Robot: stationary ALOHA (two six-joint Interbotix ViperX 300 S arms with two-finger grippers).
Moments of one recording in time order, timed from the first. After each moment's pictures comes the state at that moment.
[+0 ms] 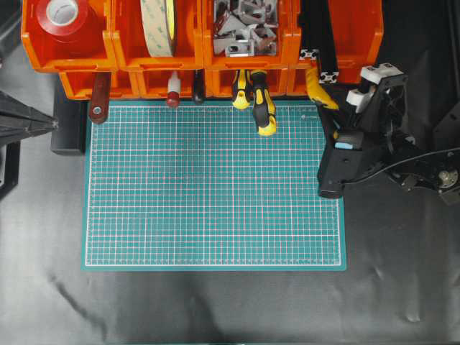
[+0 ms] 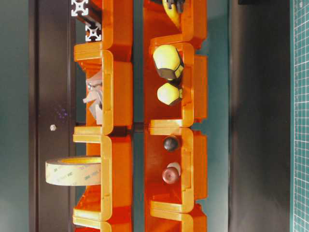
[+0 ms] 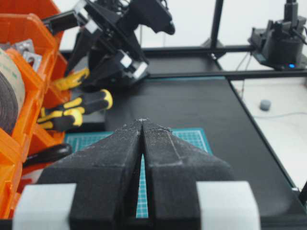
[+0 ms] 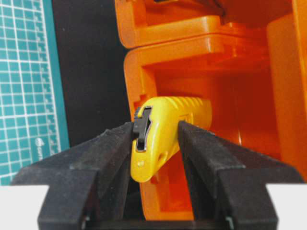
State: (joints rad) left arm -0.08 -1.04 1.05 0.03 0.01 -0.04; right arm 0.39 -0.27 0.83 -1.15 1.07 0.87
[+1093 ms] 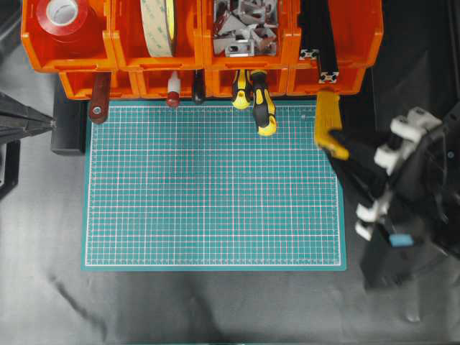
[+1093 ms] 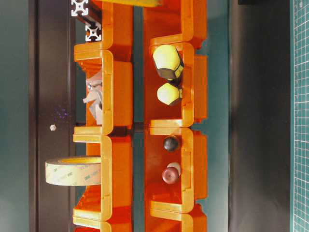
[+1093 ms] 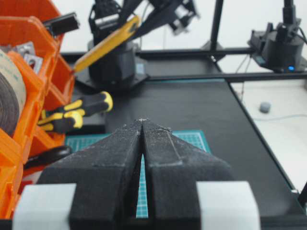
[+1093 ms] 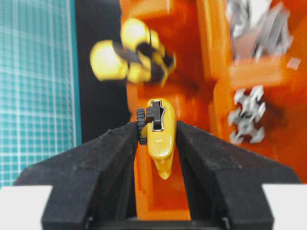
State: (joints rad) left arm -0.08 -1.05 1.05 0.03 0.01 -0.04; right arm 0.72 -0.30 0.55 -1.12 1.35 0.71
